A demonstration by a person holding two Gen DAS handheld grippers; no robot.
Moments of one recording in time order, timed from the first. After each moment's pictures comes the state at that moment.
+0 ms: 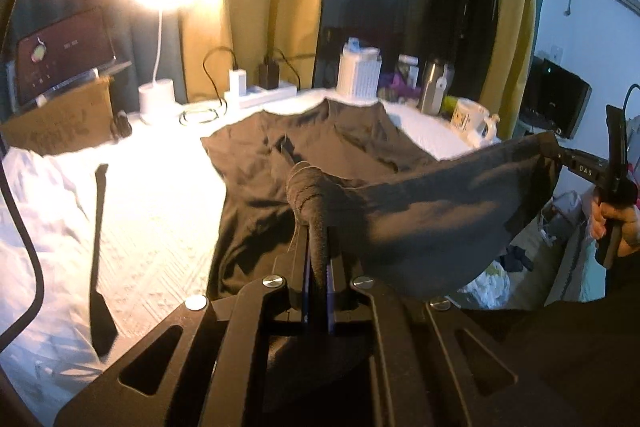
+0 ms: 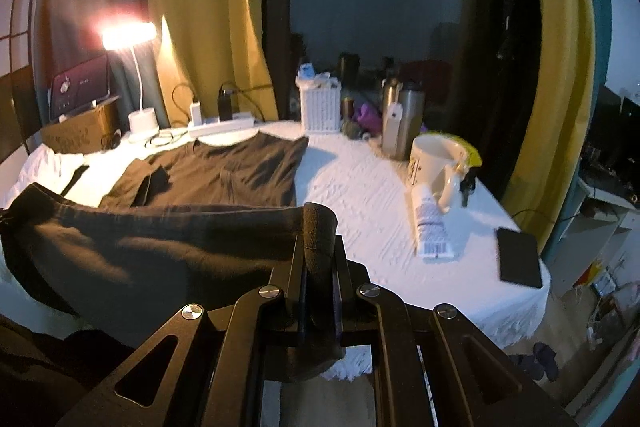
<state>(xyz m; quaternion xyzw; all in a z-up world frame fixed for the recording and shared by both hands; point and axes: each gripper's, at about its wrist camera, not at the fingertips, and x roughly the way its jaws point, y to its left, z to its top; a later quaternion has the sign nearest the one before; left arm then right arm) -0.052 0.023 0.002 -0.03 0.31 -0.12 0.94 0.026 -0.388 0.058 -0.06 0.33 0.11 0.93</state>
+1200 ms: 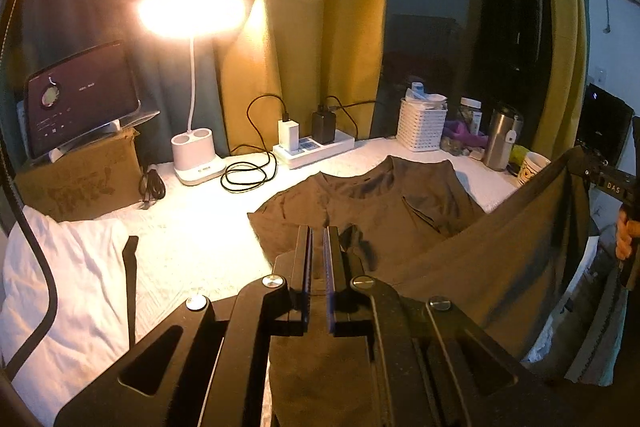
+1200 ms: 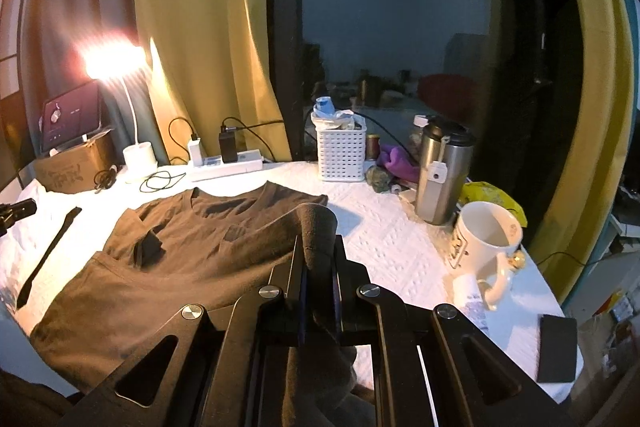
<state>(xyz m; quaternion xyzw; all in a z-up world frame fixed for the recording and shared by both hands) 0.060 0.054 0.029 -0.03 0.28 -0.04 0.96 0.159 -0.348 0.065 -0.05 0.32 0.14 0.93</state>
